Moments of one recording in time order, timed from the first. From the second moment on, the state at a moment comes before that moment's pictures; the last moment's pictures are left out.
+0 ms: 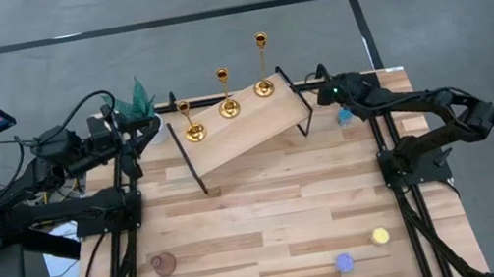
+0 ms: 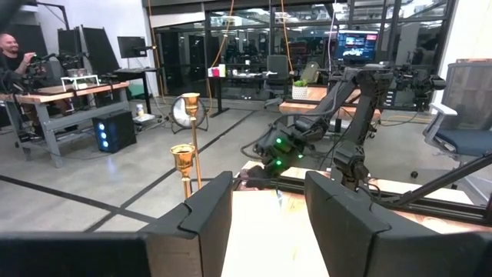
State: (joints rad) left arm 0.20 0.54 0.90 -0.33 -0.16 0.07; right arm -0.80 1.30 0.54 -0.15 0.57 0.78
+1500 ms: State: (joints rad) left arm 0.20 0.54 0.90 -0.33 -0.16 0.07; right arm -0.90 1.26 0.55 -0.18 0.16 0.80
